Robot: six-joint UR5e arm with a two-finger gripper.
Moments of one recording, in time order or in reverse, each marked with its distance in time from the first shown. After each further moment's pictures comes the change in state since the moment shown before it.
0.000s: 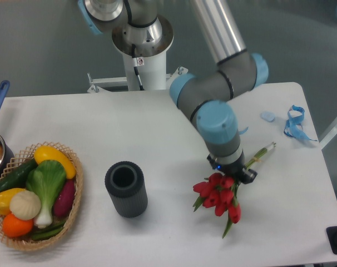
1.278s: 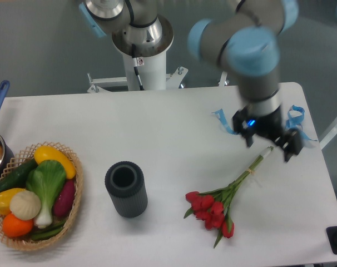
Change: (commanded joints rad) arm 0.306 0.317 0.153 -0.277 -0.332 0.398
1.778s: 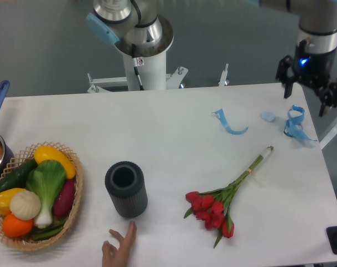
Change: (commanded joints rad) arm 0.162 0.052 -0.060 -0.063 -0.083 0.288
